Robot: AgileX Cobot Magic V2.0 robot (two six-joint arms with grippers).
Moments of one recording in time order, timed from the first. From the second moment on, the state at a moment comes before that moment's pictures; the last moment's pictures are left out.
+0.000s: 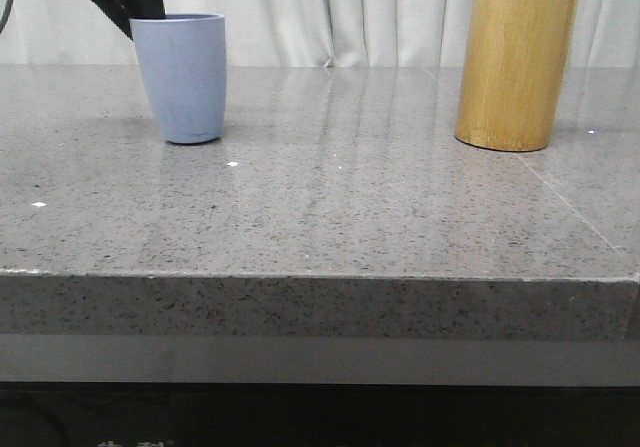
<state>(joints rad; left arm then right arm) -0.30 1.99 -2.03 -0.07 1.21 0.05 0.01 0.51 -0.75 -0.02 0.73 0.02</state>
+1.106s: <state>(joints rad) -0.56 2.19 -2.33 -0.09 1.21 0.06 0.01 0.51 -0.75 -0.02 0.70 0.03</state>
